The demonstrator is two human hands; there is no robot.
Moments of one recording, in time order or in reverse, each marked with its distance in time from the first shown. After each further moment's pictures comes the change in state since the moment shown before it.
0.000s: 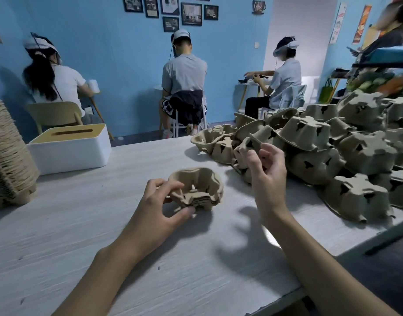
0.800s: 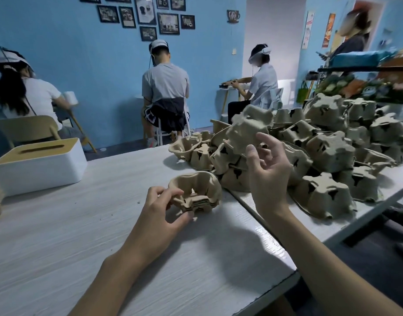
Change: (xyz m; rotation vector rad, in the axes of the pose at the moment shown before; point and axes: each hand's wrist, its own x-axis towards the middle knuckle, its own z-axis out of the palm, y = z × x) left_hand 0.017 0.031 0.038 0.026 -0.077 0.024; right_hand 0.025 -0.017 -0.041 -0.007 0.174 -0.291
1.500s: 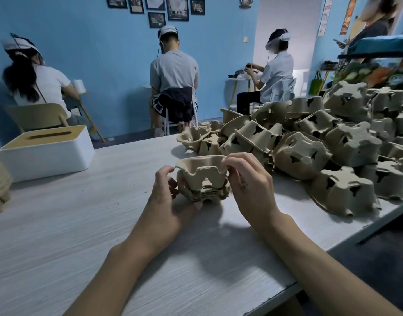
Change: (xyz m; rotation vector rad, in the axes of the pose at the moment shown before) left_hand -0.001 -0.005 0.002 -0.130 0.073 0.066; right_hand -0.030 0.029 0.013 -0.330 -0.399 -0.598
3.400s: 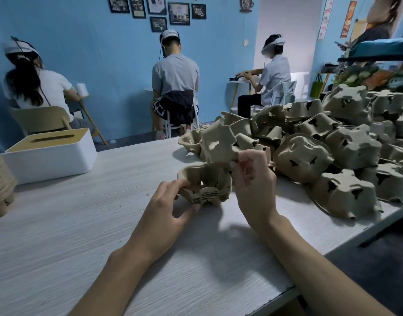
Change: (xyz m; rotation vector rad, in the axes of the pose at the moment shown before) left_hand -0.002 -0.005 -0.001 0.132 -0.016 0.017; right_hand 0.001 -0.002 0.009 0.138 0.210 0.249
